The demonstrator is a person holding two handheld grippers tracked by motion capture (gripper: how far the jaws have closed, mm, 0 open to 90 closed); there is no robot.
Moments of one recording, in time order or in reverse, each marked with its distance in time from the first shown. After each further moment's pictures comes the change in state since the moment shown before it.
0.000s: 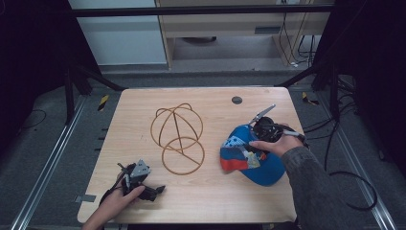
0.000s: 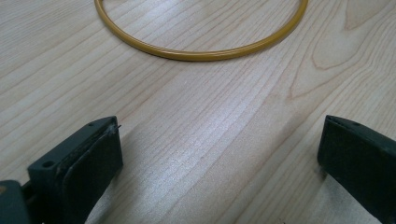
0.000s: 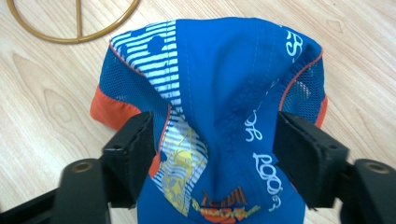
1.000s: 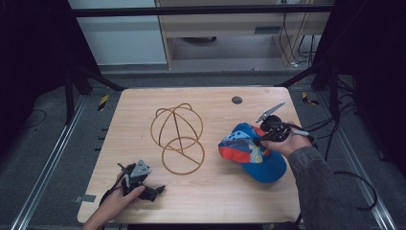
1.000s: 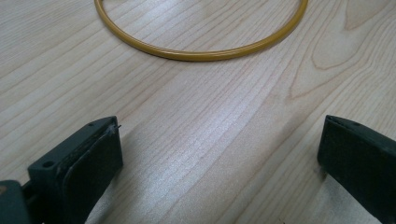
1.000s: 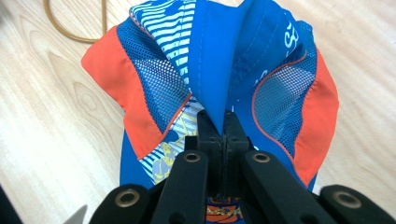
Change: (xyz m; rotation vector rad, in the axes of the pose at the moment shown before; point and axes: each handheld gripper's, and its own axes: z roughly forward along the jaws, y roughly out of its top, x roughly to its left) left arm 0.000 0.000 0.000 0.000 0.001 0.002; right arm -0.002 -0.006 -0.029 -0.014 0.047 0.000
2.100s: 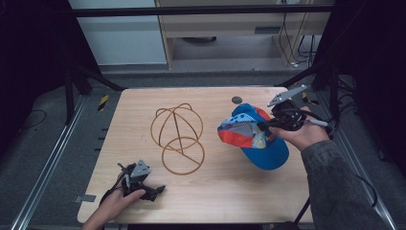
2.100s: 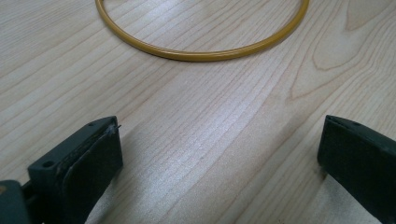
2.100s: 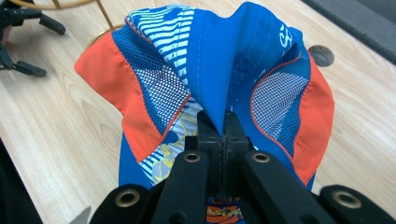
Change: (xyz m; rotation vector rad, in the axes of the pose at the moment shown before) left arm 0.000 0.000 0.000 0.002 0.004 0.000; right arm 0.011 0.020 -0.072 -0.193 -0.039 -0.040
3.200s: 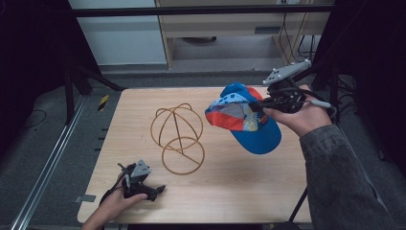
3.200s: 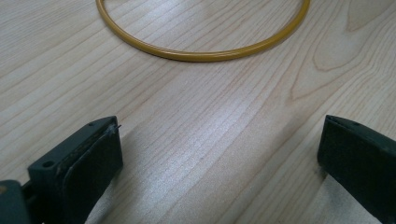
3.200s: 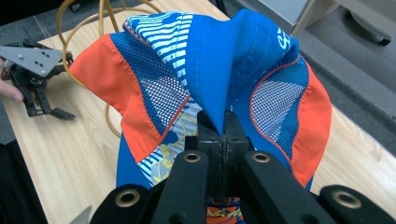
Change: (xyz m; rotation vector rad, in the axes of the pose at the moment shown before) left arm 0.000 0.000 0.000 0.005 0.001 -0.004; right arm 0.022 0.060 -0.043 -0.120 -0.002 -0.082
